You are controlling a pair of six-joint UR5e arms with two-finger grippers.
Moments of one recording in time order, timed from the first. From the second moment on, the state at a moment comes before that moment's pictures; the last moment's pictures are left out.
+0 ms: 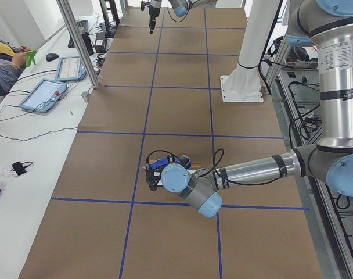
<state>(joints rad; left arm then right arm) -1.48 -1.40 -1.45 -2.48 -2.87 -0.91 1.05 -1.22 1.69 -1.27 2.07 0.69</state>
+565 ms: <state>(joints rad) -1.48 -1.41 -1.46 -2.48 -2.90 -0.94 1.05 -1.22 1.69 -1.27 2.07 0.69</state>
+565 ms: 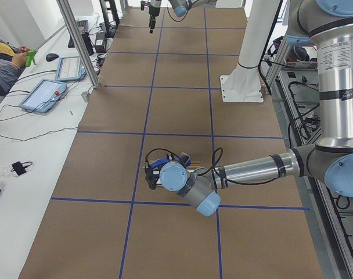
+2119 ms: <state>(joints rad) -1.52 -1.38 -1.44 -2.63 -2.40 -0.71 1.13 -1.26 1.69 -1.27 2.16 0.65</state>
